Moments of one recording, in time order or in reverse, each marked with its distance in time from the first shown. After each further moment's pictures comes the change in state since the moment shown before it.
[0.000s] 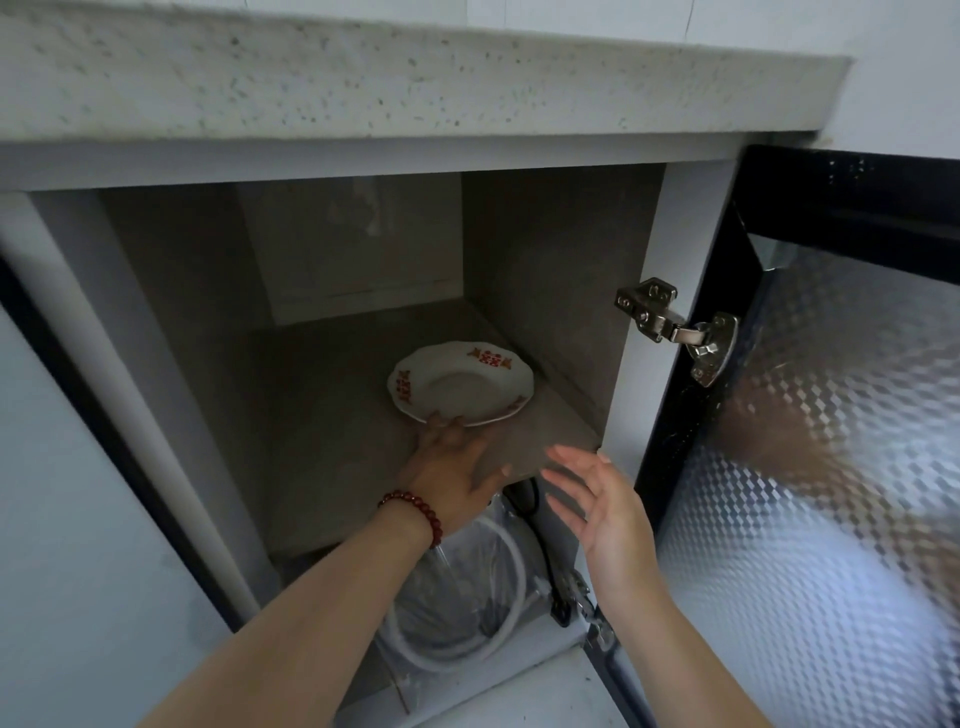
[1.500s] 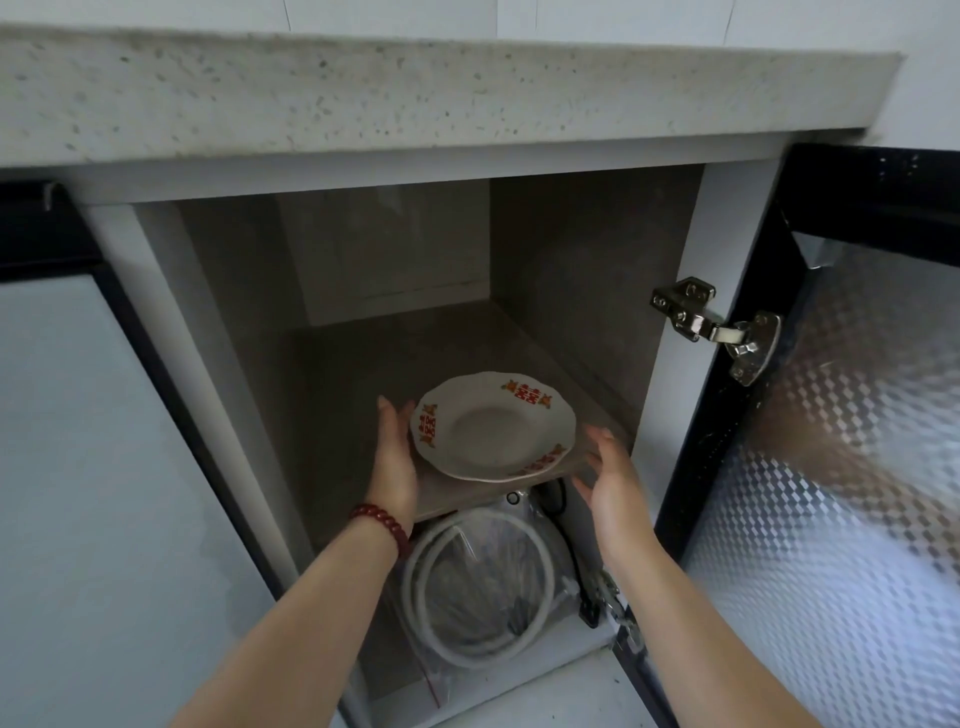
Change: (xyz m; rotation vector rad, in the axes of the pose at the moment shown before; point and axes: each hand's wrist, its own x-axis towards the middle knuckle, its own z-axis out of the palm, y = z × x) left_hand -0.041 -0.007 -0.062 -1.665 0.304 -0.555; right_hand 0.042 0.024 0.018 -0.091 0.080 0.071
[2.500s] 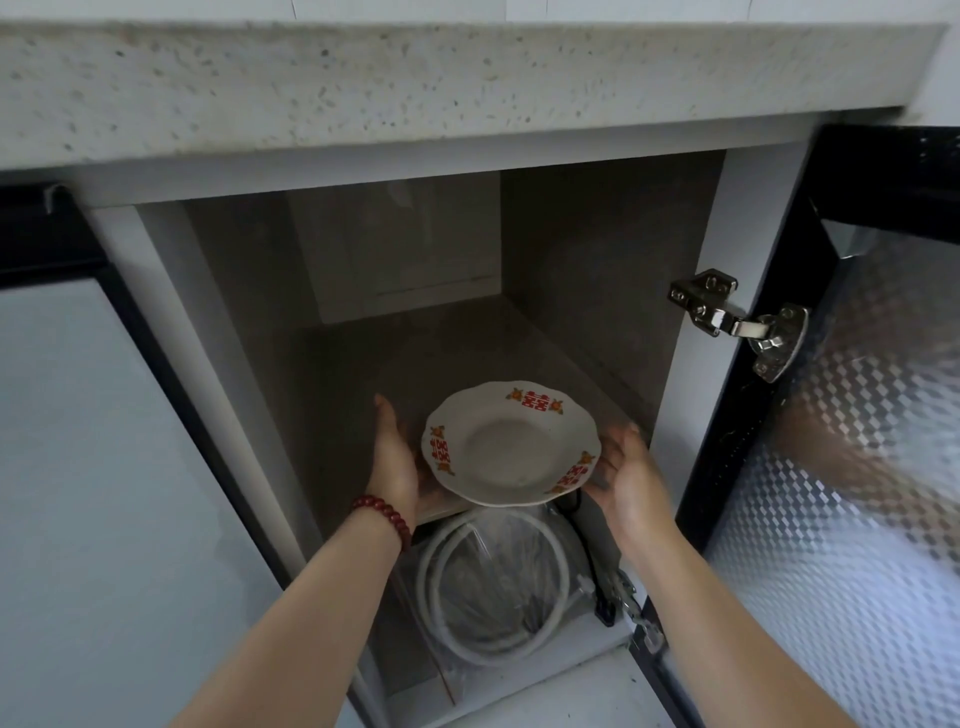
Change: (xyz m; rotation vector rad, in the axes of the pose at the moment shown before) left_hand 0.002 0.009 -0.004 -0.107 0.098 -0.231; right_hand 0.017 0.002 -0.003 0.155 0.002 0.158
